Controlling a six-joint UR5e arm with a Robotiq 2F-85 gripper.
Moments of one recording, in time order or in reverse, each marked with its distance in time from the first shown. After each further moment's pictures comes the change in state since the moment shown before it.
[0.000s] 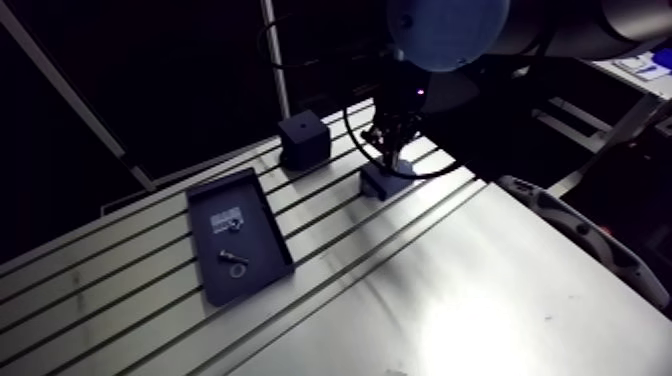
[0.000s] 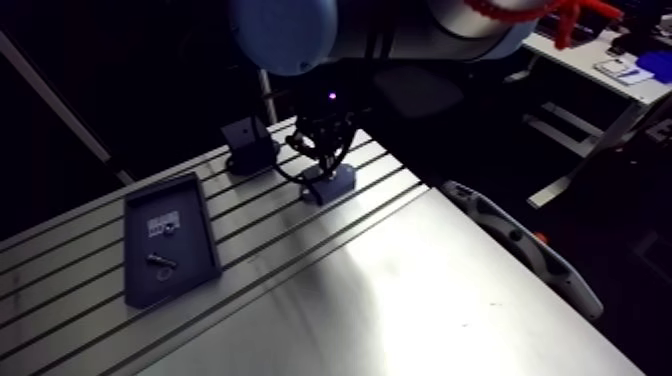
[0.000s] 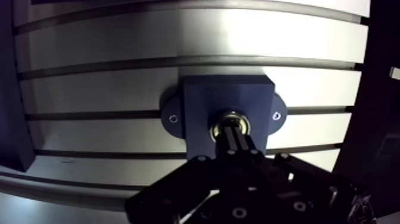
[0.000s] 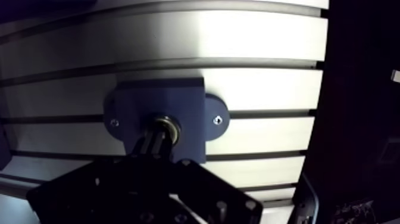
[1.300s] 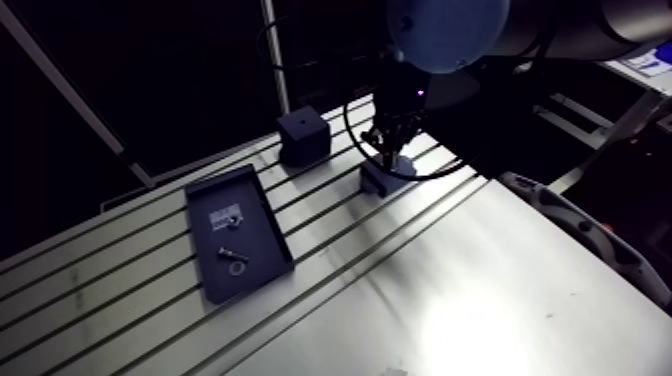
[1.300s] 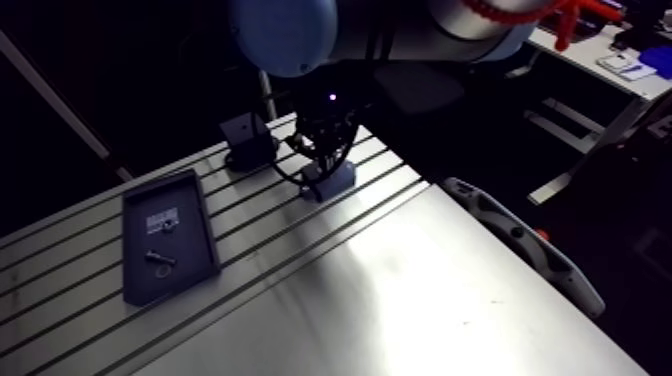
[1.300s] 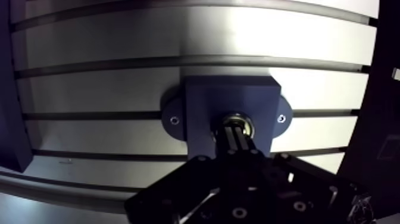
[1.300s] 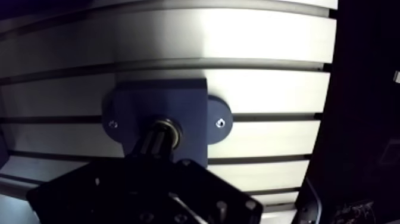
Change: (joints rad) arm 0.000 0.013 0.003 -0.003 0.002 -0.009
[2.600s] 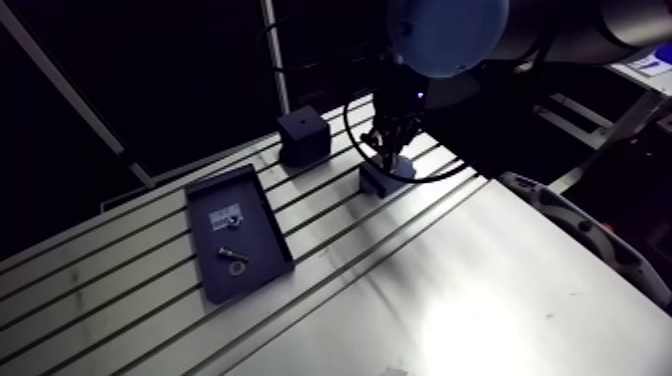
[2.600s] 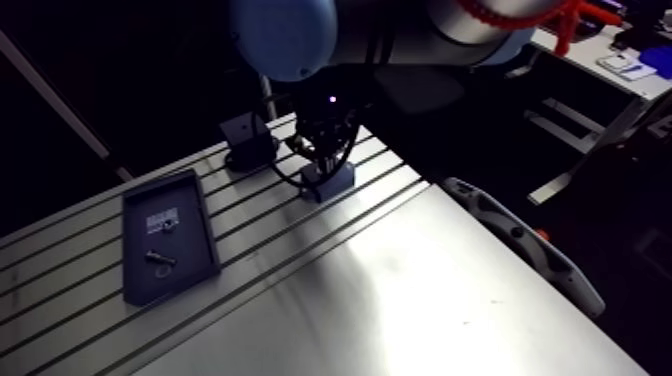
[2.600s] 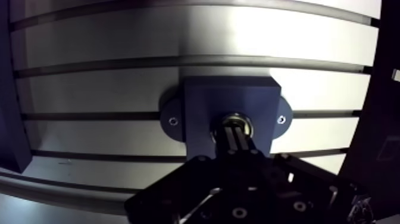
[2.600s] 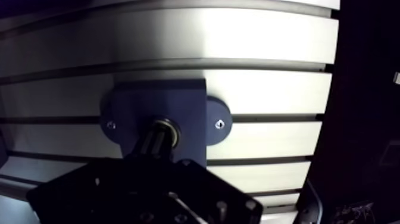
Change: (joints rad) arm 0.000 0.000 0.008 -0.012 0.001 -0.003
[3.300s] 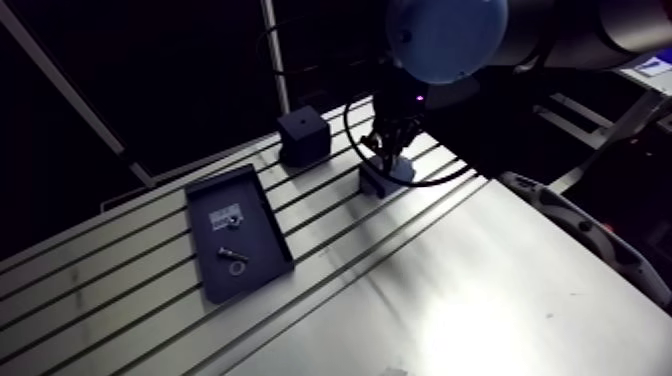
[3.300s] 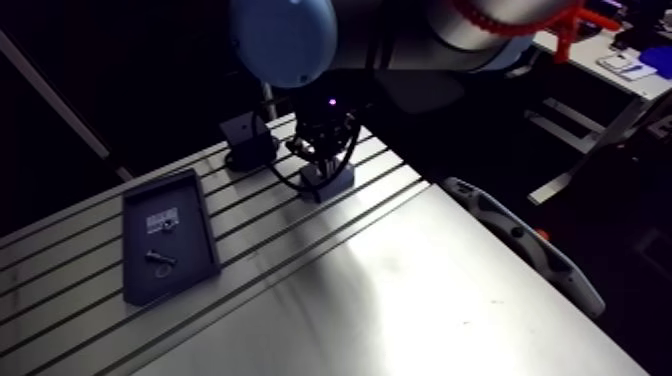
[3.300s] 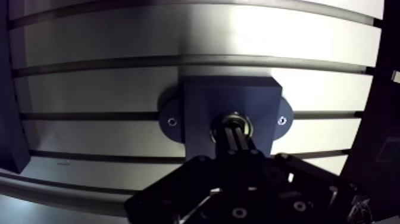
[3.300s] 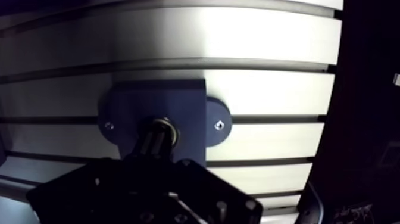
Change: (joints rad) arm 0.000 0.001 0.011 -0.017 0.000 -0.006
